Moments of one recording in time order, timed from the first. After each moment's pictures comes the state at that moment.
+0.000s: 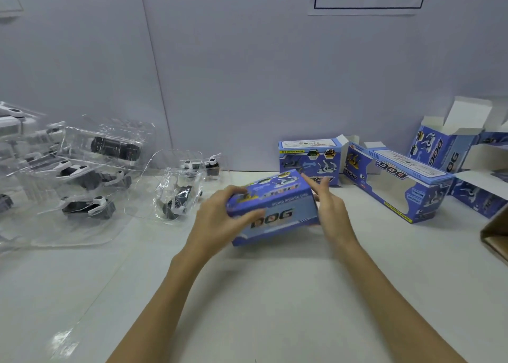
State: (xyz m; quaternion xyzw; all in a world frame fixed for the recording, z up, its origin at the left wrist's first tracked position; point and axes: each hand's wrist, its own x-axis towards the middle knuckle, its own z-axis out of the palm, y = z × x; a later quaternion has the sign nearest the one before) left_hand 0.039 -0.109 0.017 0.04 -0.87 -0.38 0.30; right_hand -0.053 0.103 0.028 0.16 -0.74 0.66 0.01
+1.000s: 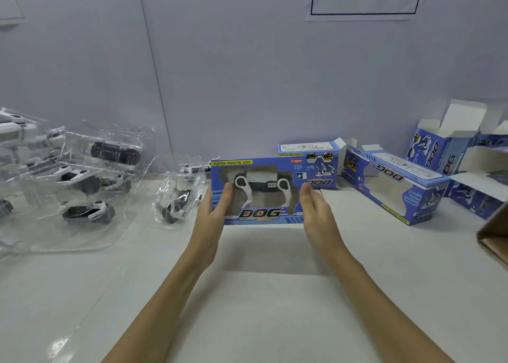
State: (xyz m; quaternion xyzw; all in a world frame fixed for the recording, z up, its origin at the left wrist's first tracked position) left_hand 0.030 -0.101 0.016 0.05 -0.62 -0.73 0.28; right_hand -0.038 0.090 0.024 0.23 -0.70 0.67 0.06
